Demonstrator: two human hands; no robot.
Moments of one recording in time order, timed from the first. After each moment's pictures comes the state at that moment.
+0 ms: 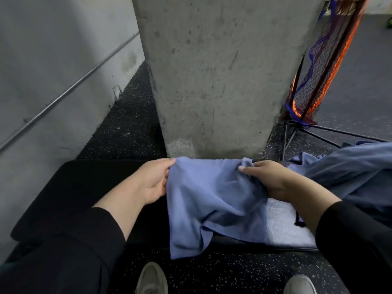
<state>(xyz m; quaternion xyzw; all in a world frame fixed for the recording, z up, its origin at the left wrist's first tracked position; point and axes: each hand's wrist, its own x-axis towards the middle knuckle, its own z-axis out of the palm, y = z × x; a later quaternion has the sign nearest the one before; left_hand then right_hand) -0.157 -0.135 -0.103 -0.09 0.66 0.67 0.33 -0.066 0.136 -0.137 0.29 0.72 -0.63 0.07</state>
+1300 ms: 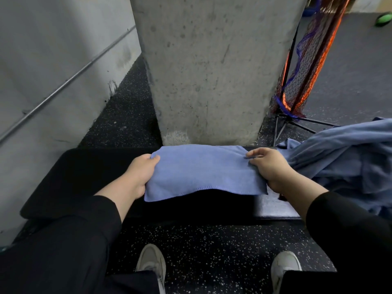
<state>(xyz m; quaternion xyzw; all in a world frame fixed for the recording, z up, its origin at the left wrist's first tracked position) -0.141 -0.169 -0.134 -0.08 0.78 0.58 0.21 -0.024 0.137 -0.141 0.32 0.76 -0.56 -0.10</state>
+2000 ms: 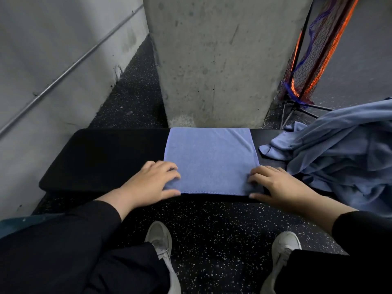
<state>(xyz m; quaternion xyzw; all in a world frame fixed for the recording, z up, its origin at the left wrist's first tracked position) -0.091 -0.227 -0.182 0.46 0.89 0.05 0.06 0.072 0.140 -0.185 -0.11 0.99 -0.05 0.02</state>
